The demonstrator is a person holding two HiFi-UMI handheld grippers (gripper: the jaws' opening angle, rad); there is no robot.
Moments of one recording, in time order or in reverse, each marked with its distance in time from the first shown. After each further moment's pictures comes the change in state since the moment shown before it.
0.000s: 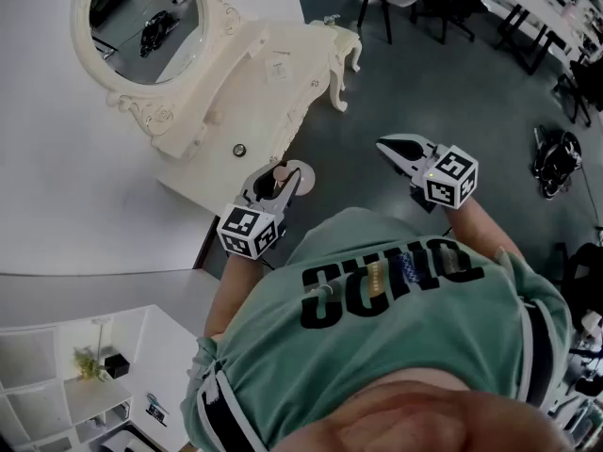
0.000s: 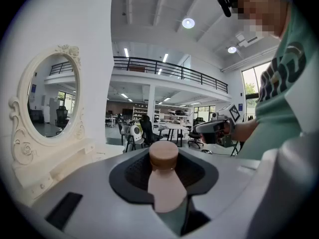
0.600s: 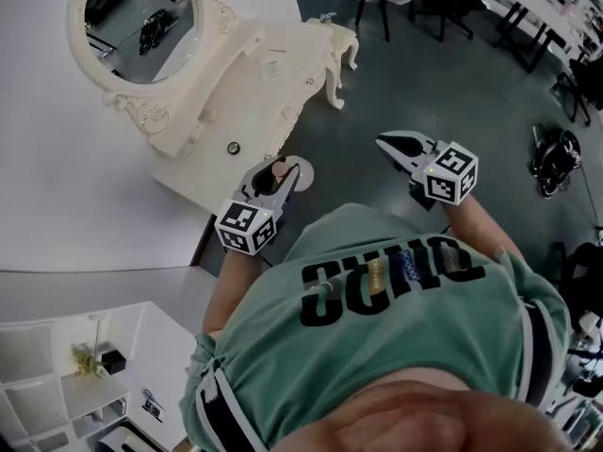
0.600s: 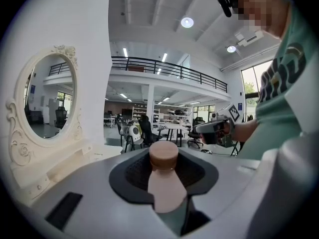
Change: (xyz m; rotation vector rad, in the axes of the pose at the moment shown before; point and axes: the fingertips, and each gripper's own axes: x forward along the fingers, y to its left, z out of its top) left arm 0.016 -0.020 0.005 0.010 -0.001 -0.002; right arm -0.023 -0.012 -0.002 0.042 -0.008 0.001
